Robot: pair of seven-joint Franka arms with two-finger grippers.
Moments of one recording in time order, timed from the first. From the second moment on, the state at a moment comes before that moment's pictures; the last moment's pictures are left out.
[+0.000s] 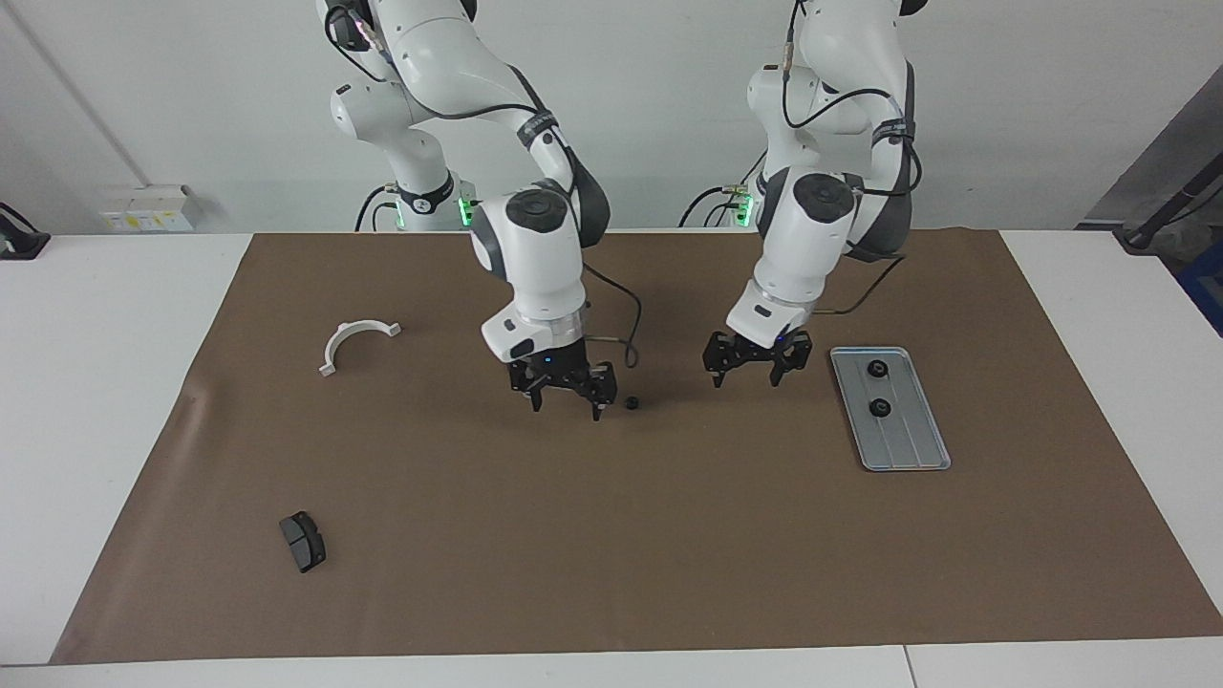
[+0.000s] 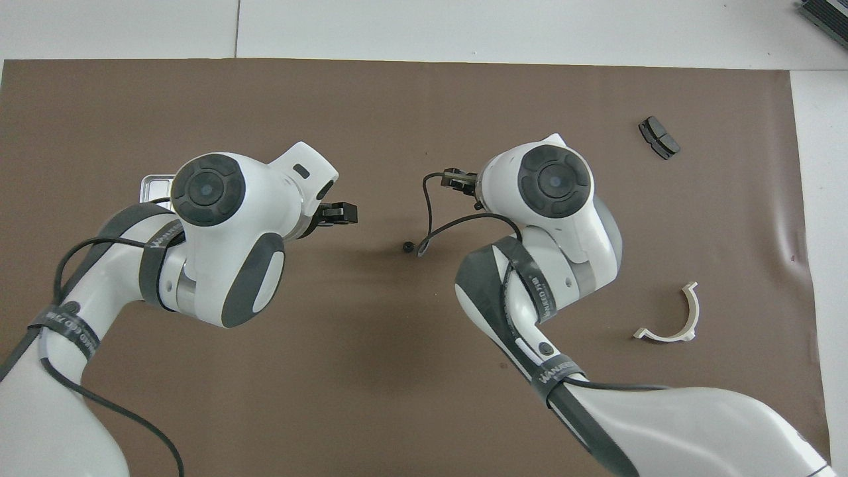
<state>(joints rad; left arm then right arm) -0.48 0.22 0.01 -1.91 -0.06 2.27 -0.41 0.50 0.34 -0.10 -1.73 -0.03 2.31 0.69</state>
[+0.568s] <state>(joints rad) -0.65 0.46 0.02 -1.68 -0.04 2.23 -0.48 0.28 0.18 -0.10 -1.73 -0.03 2.14 0.39</state>
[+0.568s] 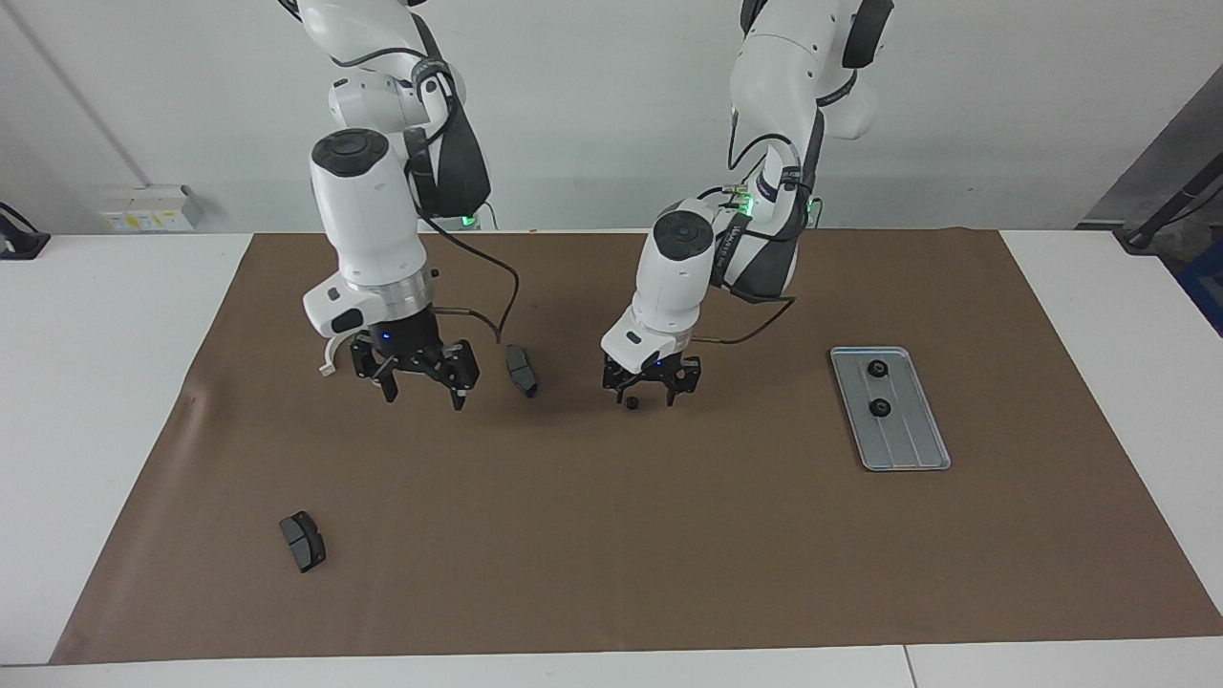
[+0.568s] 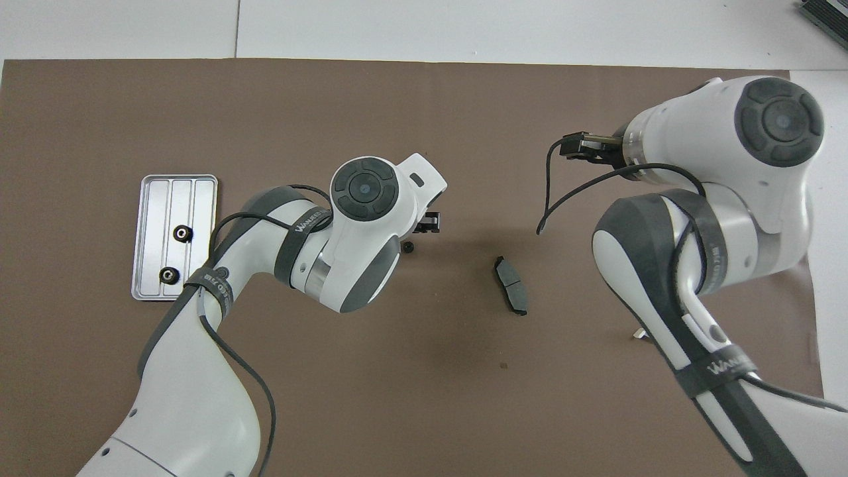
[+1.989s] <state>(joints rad) -0.70 0.48 0.02 -1.78 -0.02 2.31 -0.48 -0.01 -0.14 -0.04 -1.71 -0.03 1.61 0.10</state>
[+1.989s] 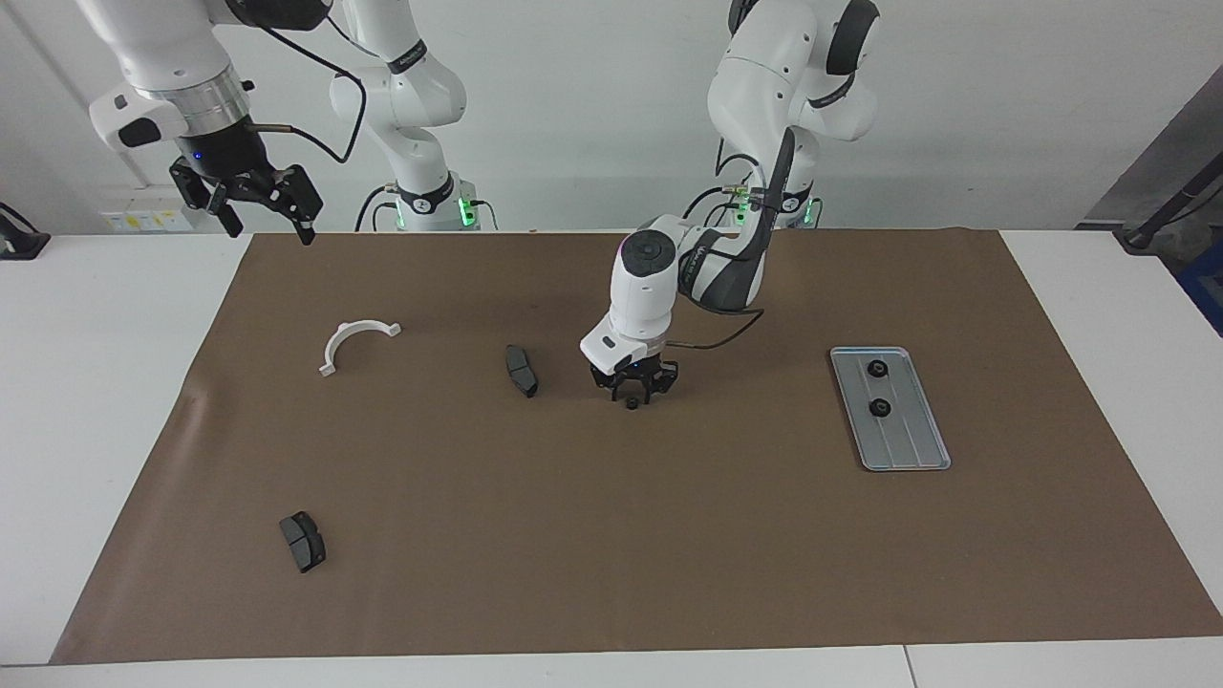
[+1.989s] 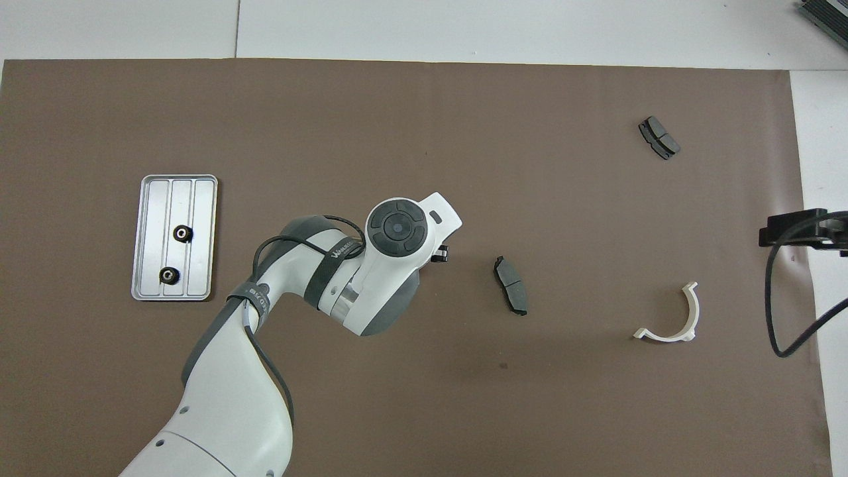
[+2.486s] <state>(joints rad) -0.70 0.48 0.02 -1.77 -0.01 2.31 -0.48 -0.01 -0.08 -0.03 -1.66 -0.03 1.58 0.10</state>
